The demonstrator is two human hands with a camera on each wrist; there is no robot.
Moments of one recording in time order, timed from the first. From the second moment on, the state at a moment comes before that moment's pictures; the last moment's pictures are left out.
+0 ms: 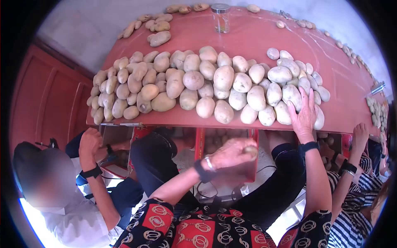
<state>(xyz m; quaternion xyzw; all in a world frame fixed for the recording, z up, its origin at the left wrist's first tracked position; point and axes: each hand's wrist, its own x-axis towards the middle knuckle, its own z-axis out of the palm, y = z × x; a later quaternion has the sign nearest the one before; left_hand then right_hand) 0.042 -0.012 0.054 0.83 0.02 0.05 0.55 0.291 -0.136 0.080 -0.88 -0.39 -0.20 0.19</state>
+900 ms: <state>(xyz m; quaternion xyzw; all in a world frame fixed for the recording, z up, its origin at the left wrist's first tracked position) 0.038 0.104 0.086 0.96 0.13 0.27 -0.02 0.303 -0.137 0.070 -0.87 -0.39 -0.24 0.17</state>
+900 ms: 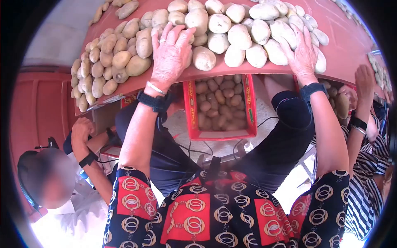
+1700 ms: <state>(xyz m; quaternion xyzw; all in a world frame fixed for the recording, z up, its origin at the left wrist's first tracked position) 0.021 0.024 -0.108 0.90 0.21 -0.33 0.21 0.297 -0.136 0.080 -0.87 -0.40 -0.20 0.19</state>
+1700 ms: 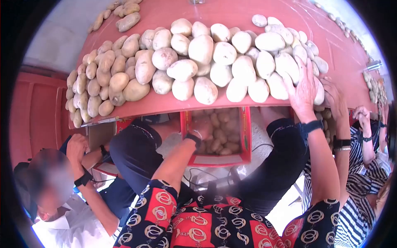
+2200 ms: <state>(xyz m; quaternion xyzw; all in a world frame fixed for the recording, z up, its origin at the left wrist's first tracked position) 0.015 0.017 -0.223 0.91 0.31 -0.16 0.21 0.293 -0.137 0.090 -0.86 -0.44 -0.19 0.17</state>
